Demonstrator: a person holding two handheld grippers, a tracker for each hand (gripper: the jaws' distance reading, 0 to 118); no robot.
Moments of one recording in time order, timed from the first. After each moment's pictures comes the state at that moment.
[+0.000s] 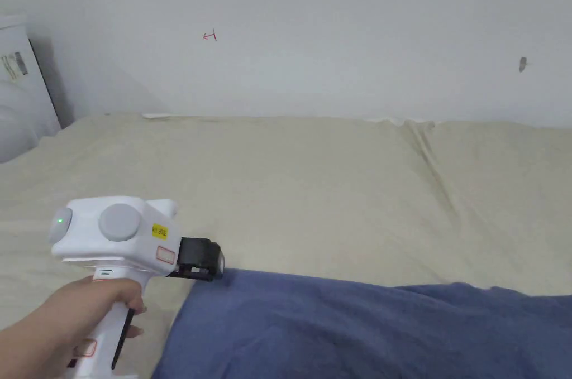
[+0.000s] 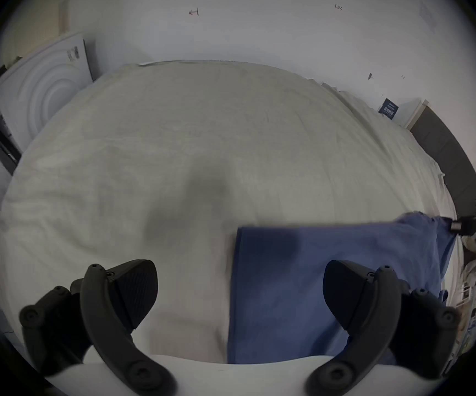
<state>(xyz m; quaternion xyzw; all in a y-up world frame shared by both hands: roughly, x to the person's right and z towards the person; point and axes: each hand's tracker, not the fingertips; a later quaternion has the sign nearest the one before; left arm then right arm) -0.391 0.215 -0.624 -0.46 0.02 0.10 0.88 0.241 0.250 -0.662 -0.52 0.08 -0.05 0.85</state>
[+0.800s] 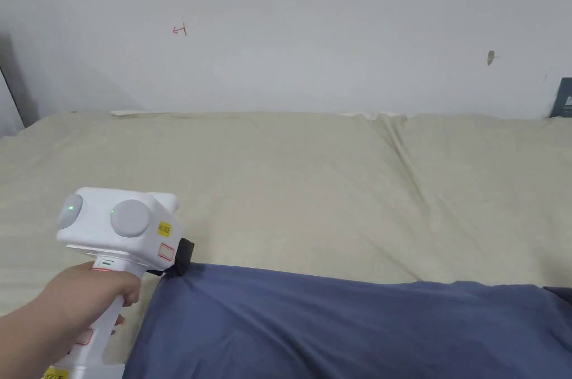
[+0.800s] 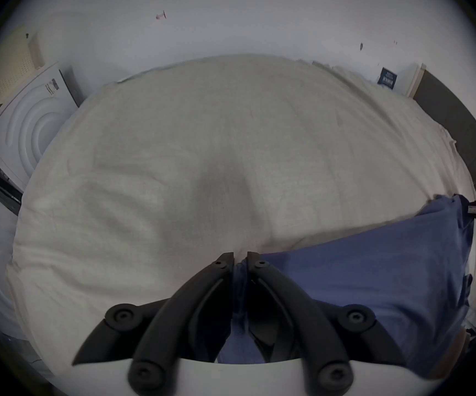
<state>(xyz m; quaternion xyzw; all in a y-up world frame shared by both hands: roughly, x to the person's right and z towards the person) -0.357 0.214 -0.653 -0.47 0.02 0.02 0.88 0.235 0.247 -0.654 -0.50 0.10 -0.06 0.86</state>
